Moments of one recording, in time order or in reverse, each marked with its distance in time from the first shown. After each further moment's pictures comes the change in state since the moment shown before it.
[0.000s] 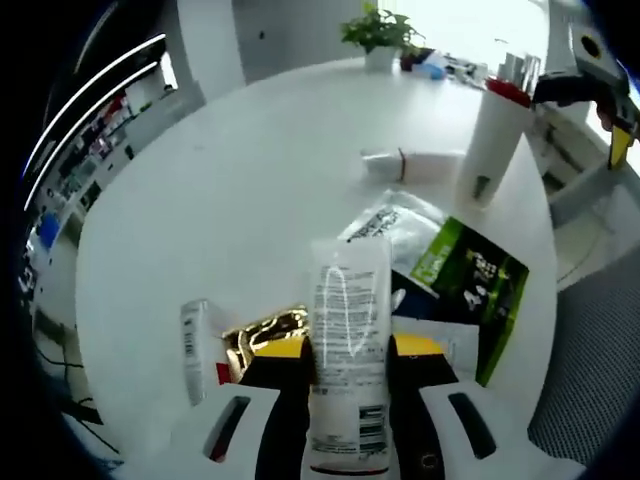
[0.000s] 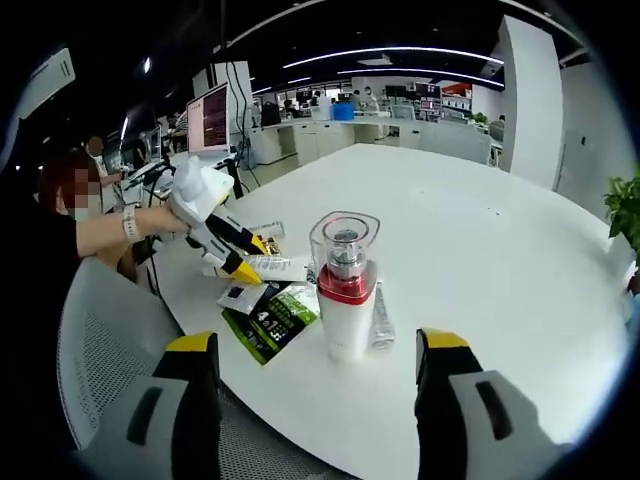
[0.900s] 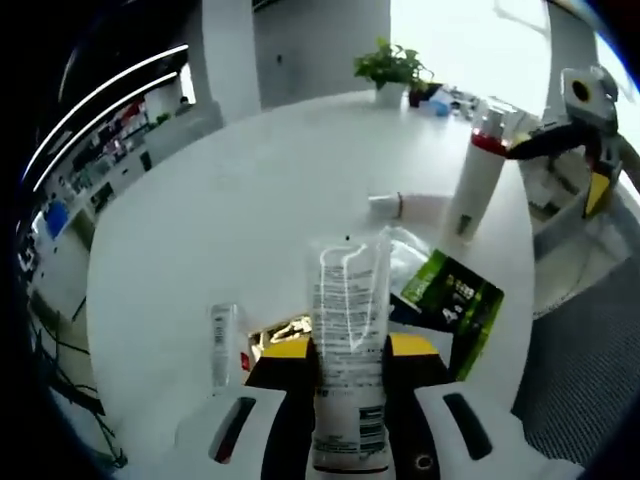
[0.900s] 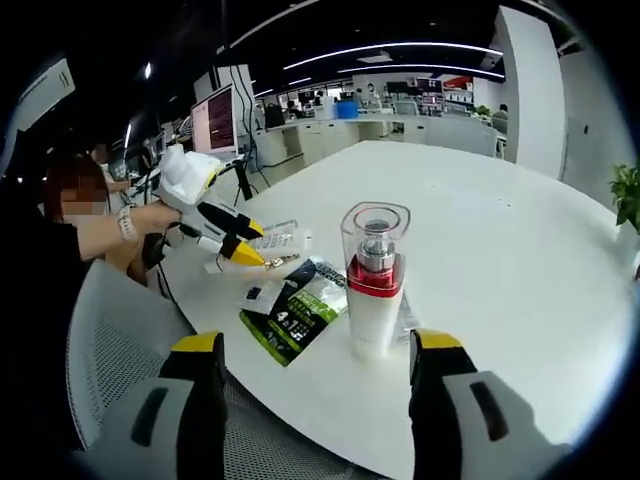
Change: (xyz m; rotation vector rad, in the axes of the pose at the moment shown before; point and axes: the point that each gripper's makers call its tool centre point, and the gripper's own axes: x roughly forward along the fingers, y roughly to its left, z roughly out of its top) left arm -0.043 -0.002 0.016 -0.055 -0.143 0.026; right arm 0.005 0.023 -0.004 0.027 0.004 0.051
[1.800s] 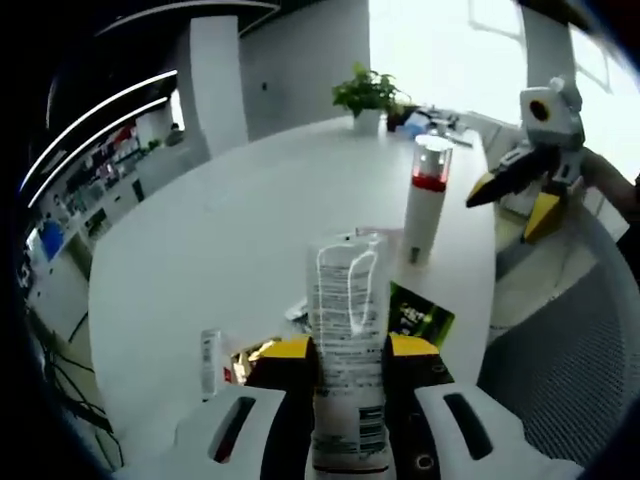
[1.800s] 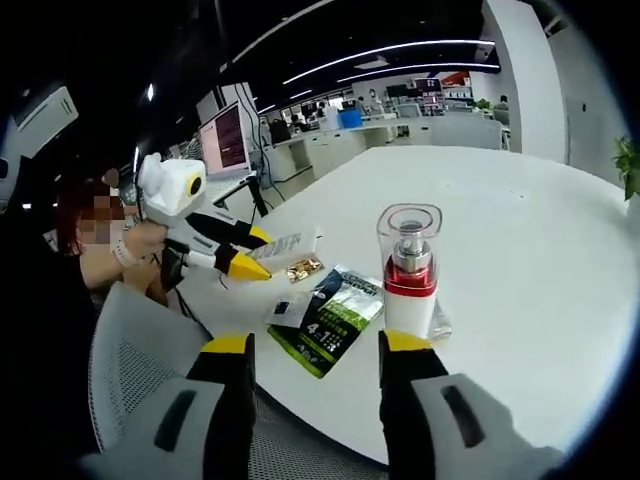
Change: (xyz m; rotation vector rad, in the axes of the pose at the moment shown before) left arm -0.030 -0.041 0.025 0.052 -0.099 -0.047; right arm 0.004 0.024 0.008 0.089 -0.074 0.066
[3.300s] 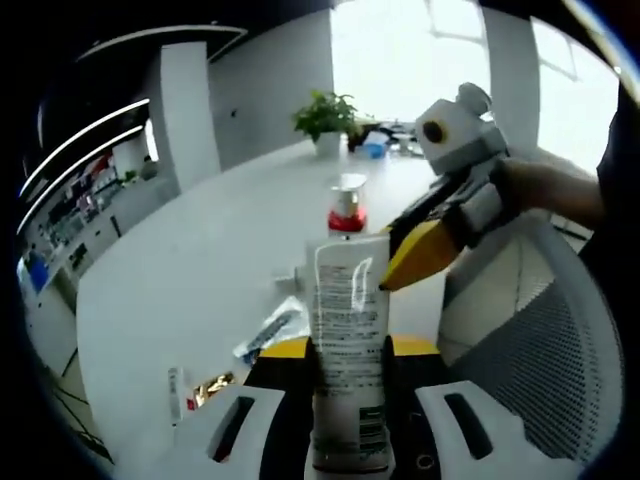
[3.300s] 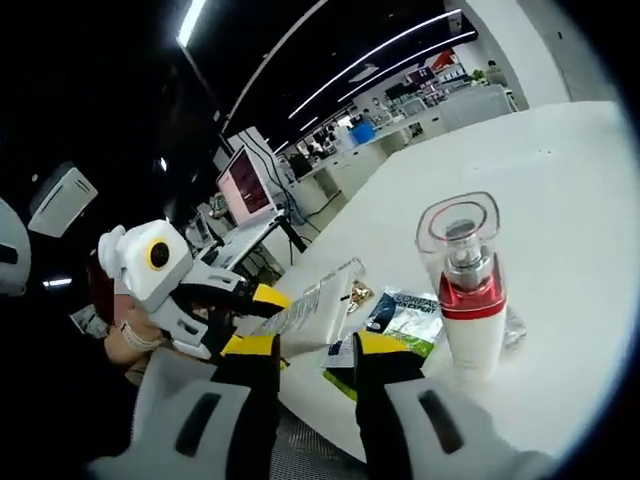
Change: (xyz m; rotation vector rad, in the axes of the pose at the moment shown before) left arm -0.008 -0.066 0.031 0.089 -0.089 -0.095; right arm 0.034 0.020 0.023 0.271 -0.134 0.190
